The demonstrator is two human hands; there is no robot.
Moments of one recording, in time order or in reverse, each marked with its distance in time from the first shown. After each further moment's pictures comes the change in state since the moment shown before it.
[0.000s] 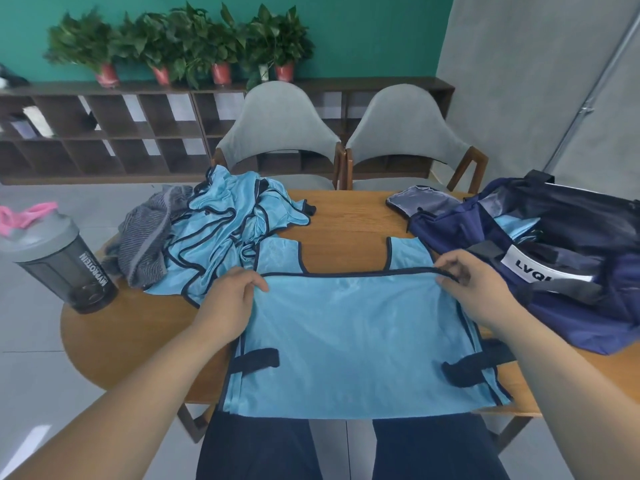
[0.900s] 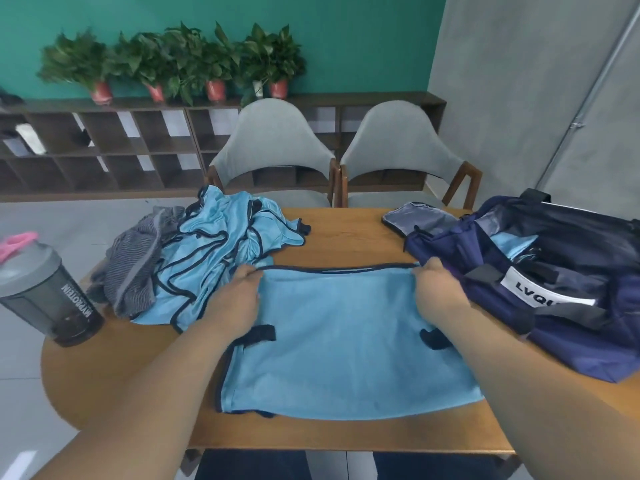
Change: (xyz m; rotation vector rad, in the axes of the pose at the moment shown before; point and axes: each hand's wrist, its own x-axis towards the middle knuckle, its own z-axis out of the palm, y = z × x) left_hand 0.068 -0.004 0.017 0.364 -0.137 -0.014; right_hand 0.069 -0.021 0.053 -0.807 -0.123 0.119
